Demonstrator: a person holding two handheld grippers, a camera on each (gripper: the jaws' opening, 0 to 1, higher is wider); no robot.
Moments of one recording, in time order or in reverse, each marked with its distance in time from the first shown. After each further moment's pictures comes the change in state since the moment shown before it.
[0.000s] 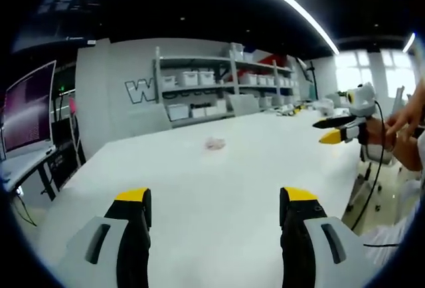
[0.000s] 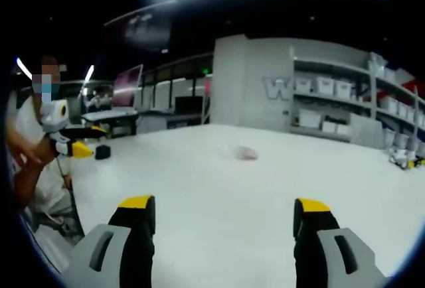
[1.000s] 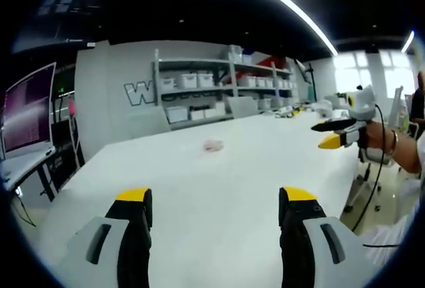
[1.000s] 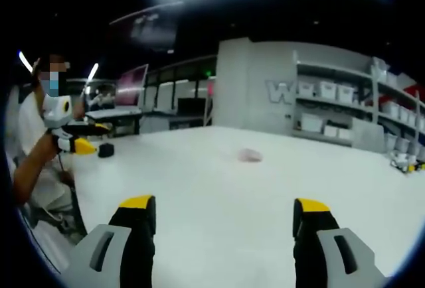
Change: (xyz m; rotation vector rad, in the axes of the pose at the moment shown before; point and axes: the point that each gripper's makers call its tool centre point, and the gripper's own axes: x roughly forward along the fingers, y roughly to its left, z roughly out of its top) left arm -0.004 -0.003 0.003 0.002 -0.014 -0.009; right arm 0.000 0.015 -0.001 -0.025 -0.013 0.011
